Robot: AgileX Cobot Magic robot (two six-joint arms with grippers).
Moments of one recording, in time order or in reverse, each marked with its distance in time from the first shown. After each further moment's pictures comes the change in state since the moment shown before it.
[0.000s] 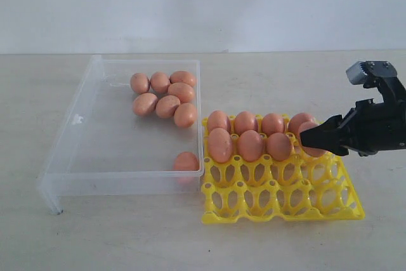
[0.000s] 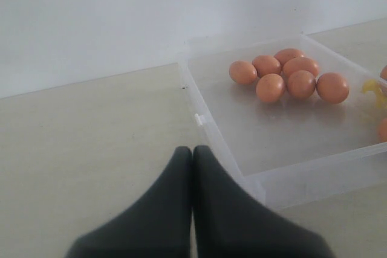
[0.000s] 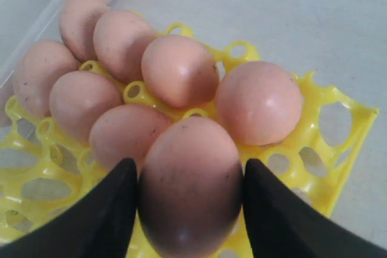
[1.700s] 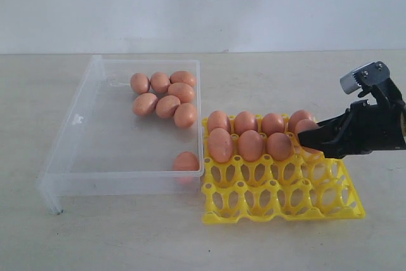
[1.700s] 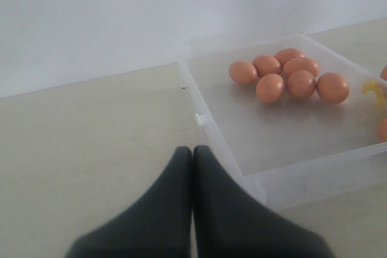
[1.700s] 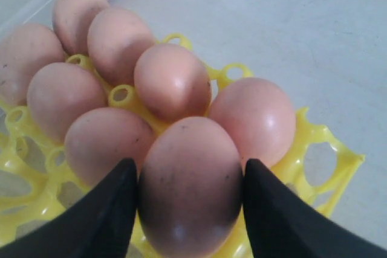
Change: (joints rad) left arm 0.000 0.000 0.000 0.000 0.000 0.000; right arm 0.000 0.053 0.000 0.128 -0.013 -0.326
